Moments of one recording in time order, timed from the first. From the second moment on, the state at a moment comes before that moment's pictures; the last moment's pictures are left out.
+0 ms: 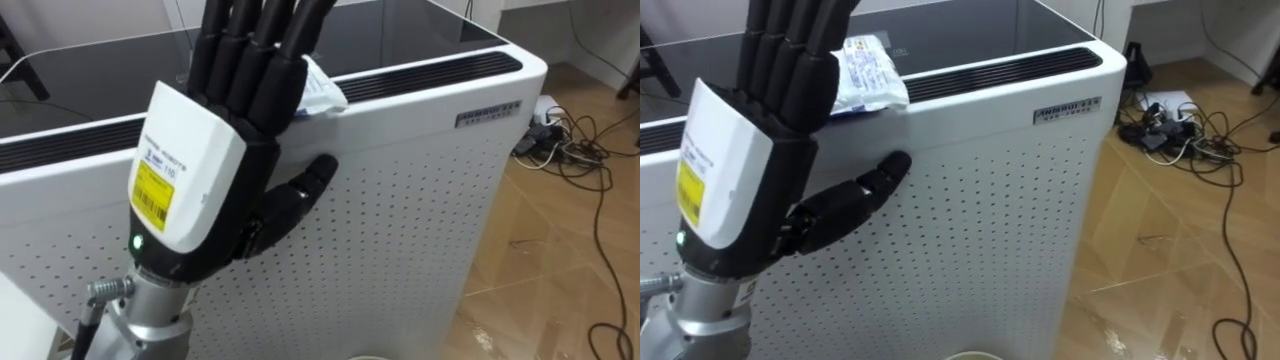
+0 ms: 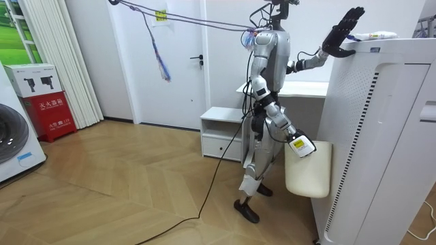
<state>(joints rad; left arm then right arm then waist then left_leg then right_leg) -0.13 0.46 -0.20 -0.29 0.93 -0.40 0.64 0.06 -0.34 0.26 0.80 0.14 -0.13 0.13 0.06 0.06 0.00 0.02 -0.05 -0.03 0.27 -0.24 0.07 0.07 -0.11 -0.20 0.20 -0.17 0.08</state>
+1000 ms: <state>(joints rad) 0.01 0.49 -0.12 -0.34 0.96 -0.39 0.60 0.10 -0.35 0.25 0.78 0.10 -0.12 0.15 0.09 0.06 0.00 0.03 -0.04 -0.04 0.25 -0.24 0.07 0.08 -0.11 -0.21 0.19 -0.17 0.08</state>
